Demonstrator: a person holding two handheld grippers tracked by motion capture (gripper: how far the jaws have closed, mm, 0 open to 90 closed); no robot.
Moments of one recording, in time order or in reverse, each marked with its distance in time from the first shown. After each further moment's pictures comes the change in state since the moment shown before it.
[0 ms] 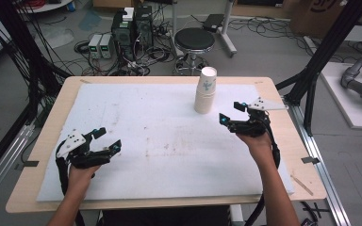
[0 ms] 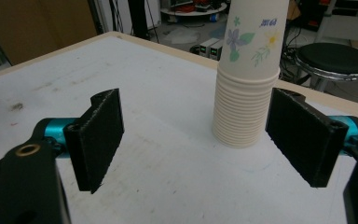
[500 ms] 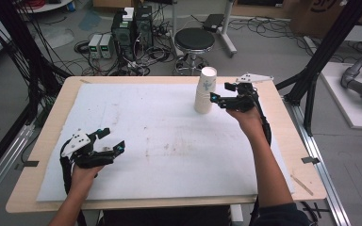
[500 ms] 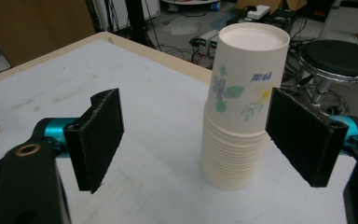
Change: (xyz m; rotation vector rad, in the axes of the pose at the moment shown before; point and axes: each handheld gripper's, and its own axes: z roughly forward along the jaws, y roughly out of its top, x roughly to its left) left arm -0.003 -0.001 0.007 0.014 -0.021 0.016; right arm -0.022 0.053 0.051 0.067 0.000 0.000
